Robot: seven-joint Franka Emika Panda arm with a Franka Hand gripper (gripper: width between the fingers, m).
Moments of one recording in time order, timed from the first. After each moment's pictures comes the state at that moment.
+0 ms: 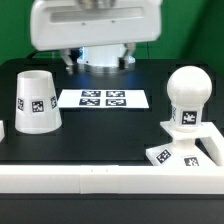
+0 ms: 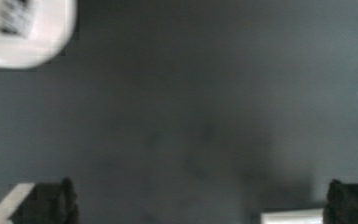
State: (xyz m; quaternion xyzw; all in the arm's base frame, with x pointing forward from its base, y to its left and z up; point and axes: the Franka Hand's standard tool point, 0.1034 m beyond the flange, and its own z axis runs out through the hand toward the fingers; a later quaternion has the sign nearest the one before) arm 0.504 -0.058 0.117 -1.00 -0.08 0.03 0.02
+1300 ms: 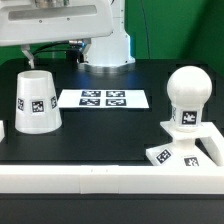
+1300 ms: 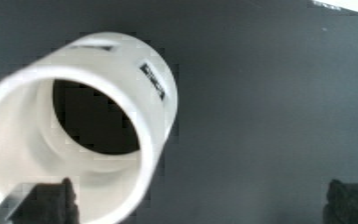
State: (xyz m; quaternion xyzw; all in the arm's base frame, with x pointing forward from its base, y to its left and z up) arm 0.452 -0.115 0.113 -0.99 -0.10 0.05 0.02
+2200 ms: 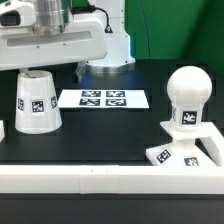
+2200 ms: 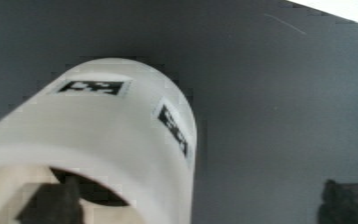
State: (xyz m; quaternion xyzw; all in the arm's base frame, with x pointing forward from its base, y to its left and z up) arm 0.443 -0.122 0.071 -0.99 -0.11 0.06 0.02
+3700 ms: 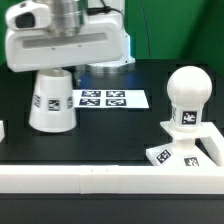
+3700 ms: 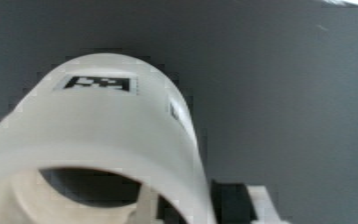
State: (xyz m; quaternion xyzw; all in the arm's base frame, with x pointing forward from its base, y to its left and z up) arm 0.470 -0.057 0.078 -0.99 -0.07 0.07 0.04
